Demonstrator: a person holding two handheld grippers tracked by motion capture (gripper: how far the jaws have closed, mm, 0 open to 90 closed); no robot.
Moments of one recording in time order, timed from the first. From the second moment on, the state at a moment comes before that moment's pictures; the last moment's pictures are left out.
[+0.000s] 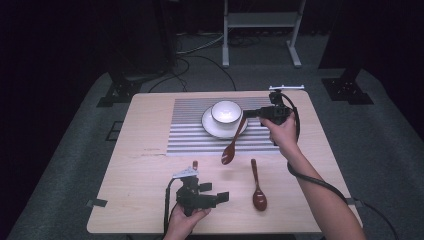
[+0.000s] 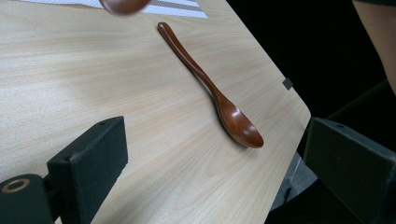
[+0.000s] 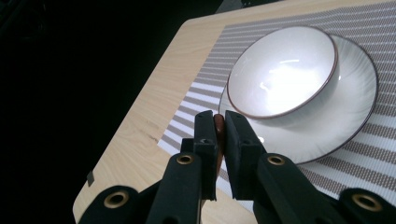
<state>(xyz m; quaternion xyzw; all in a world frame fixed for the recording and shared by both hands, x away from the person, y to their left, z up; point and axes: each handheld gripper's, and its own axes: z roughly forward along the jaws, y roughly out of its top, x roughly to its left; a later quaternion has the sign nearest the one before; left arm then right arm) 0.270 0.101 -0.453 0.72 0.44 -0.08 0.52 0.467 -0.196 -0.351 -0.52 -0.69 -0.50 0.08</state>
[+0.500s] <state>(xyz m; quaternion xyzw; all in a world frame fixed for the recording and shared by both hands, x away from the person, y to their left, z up) 0.269 0.101 -0.452 0.73 0.44 -0.08 0.52 0.484 -0.195 -0.329 -0.53 -0.68 -0.51 0.05</state>
